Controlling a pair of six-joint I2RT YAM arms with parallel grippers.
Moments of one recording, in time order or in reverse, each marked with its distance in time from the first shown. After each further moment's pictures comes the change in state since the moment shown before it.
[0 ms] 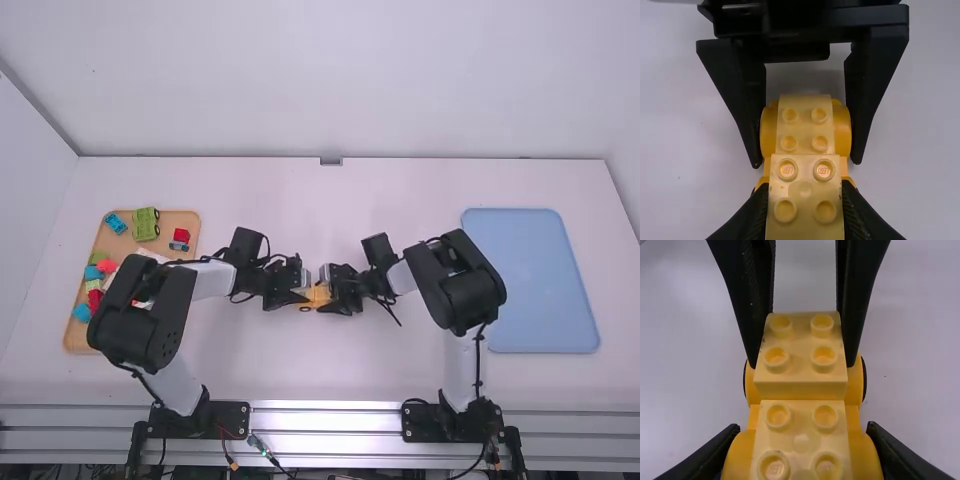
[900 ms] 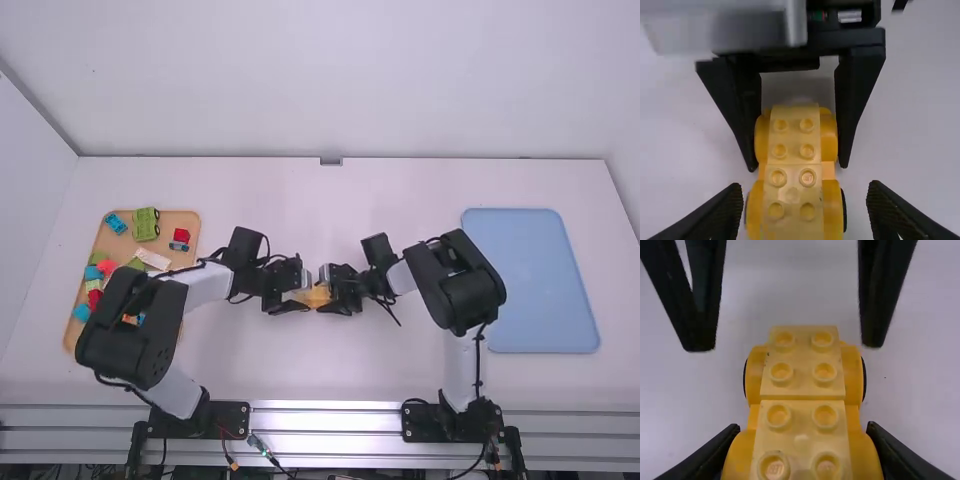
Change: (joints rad) left arm -0.014 -0.089 -0.013 -0.051 -0.023 -0.007; right arm 0.000 0.000 0.000 0.001 0.000 0.001
